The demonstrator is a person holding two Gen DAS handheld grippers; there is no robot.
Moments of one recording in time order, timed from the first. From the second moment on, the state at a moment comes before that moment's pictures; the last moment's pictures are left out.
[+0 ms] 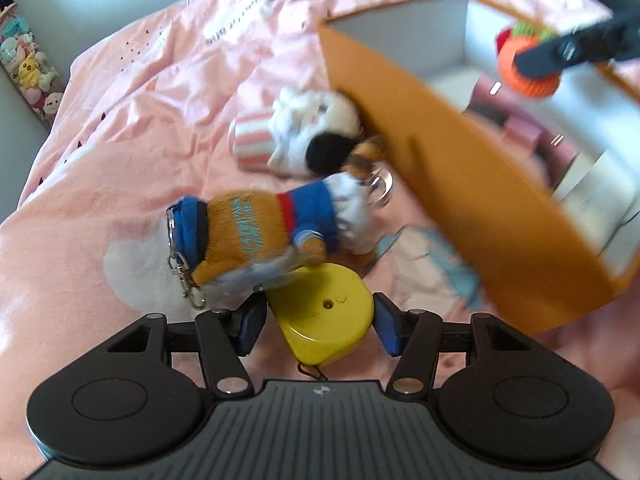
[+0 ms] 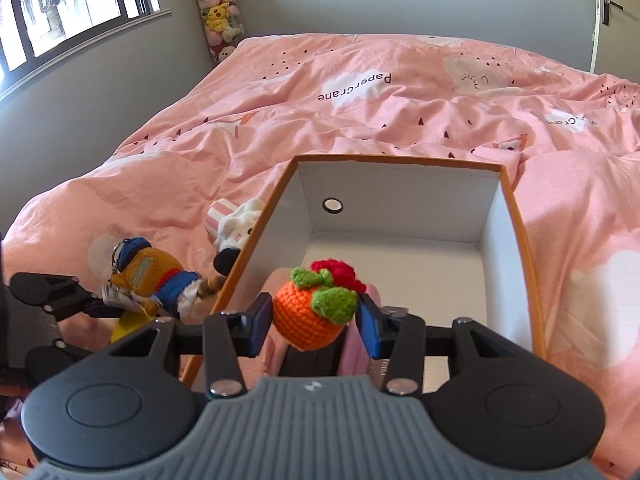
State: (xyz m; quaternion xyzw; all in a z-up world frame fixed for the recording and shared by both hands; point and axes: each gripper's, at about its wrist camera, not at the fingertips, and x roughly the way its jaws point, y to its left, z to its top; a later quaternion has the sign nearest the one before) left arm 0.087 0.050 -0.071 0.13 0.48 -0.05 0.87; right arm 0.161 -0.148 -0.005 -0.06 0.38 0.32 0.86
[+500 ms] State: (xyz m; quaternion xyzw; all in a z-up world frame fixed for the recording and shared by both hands) left arm 0.095 0.000 0.027 0.07 0.37 -0.21 0.90; right arm 0.173 -0.198 0.012 -0.19 0.37 0.33 0.85
